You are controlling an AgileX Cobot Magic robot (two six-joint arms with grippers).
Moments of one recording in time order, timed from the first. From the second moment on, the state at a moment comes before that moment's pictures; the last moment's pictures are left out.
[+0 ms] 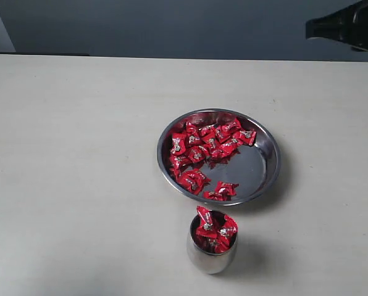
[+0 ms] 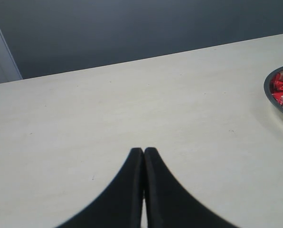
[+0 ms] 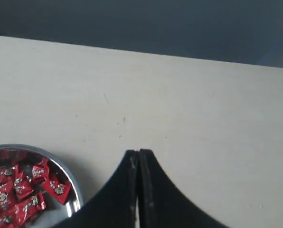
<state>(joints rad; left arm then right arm) -0.07 0.00 -0.01 0.13 0.31 -0.05 0.32 1.32 -1.04 -0.54 0.55 0.57</state>
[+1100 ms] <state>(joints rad) -0.07 0.00 -0.01 0.13 0.31 -0.05 0.28 0.97 -0.96 -0.50 0.83 0.53</state>
